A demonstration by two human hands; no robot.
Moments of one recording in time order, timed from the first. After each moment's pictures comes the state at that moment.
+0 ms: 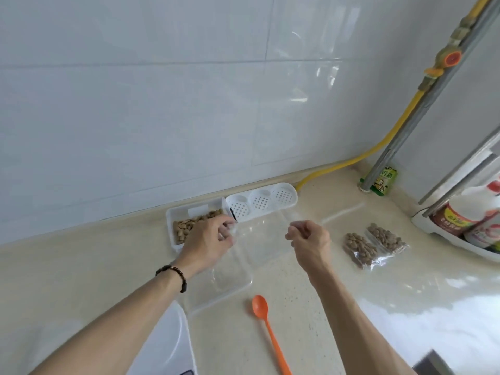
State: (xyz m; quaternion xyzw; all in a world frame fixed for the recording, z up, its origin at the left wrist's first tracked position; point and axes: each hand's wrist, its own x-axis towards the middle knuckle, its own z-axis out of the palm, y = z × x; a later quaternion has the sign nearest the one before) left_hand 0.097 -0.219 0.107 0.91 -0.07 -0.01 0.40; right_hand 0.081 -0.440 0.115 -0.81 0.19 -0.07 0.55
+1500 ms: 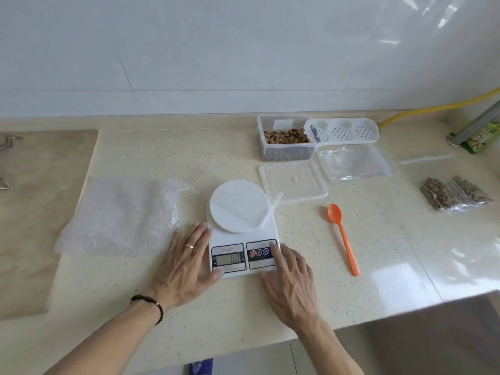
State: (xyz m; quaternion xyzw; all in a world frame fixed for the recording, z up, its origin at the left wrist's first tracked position) left_hand -0.185 -0.035 -0.060 0.99 -0.09 0.01 0.11; right_hand -0.170 -0.294 -0.034 -0.97 -0.13 0.08 0.16
